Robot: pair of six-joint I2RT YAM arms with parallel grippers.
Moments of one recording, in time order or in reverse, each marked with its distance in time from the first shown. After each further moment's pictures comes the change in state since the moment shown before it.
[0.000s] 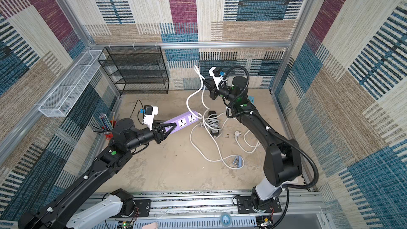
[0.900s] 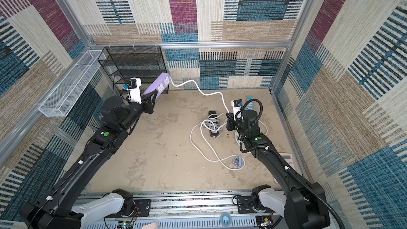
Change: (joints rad) left arm 0.092 0.166 0.362 -0.027 -0.386 0.262; right arm -0.042 -0.414 -0.616 -0.291 0.469 0.248
